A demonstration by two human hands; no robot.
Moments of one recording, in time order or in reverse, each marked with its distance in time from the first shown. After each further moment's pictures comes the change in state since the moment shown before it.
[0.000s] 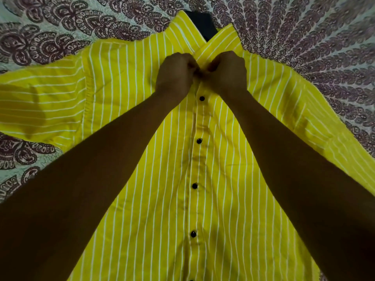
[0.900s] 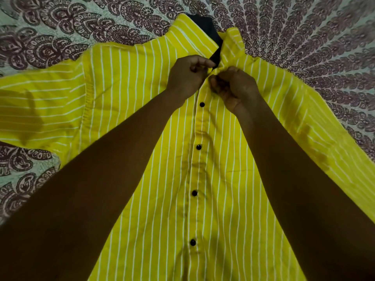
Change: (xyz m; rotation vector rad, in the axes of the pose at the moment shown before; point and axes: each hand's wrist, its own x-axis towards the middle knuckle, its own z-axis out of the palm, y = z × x) left_hand 0.008 0.012 0.015 -0.628 -0.107 -0.192; right_hand 0.000 0.016 -0.003 1.386 -0.117 0.545
